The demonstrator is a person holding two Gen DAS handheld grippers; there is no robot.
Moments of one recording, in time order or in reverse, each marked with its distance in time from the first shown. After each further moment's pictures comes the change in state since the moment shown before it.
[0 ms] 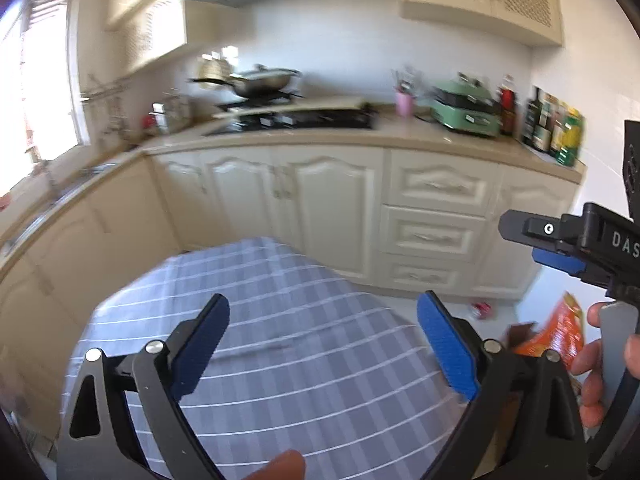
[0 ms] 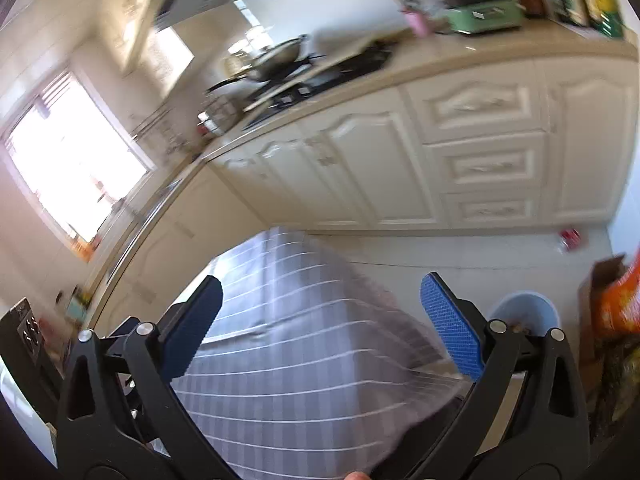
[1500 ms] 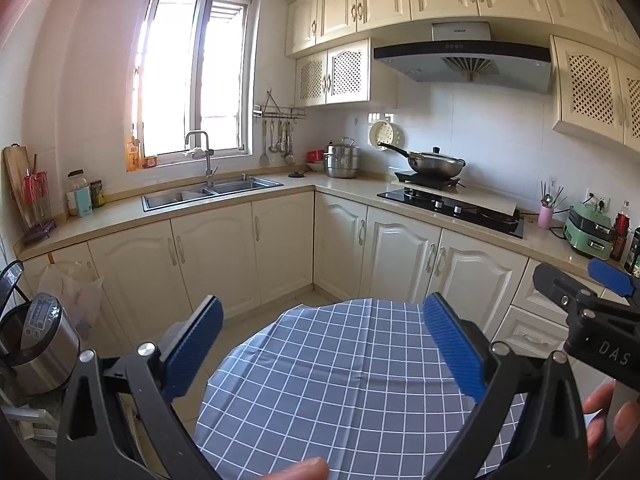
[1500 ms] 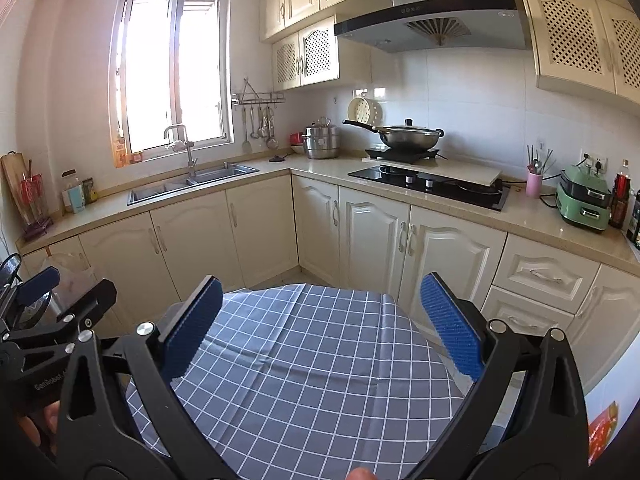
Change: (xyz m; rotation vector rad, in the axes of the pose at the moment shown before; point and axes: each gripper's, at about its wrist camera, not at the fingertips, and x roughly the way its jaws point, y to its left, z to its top) left arm -0.172 0.182 -0.022 -0.319 -0.221 0.404; right arm -0.029 0.241 -0.052 -0.551 -0.219 0.018
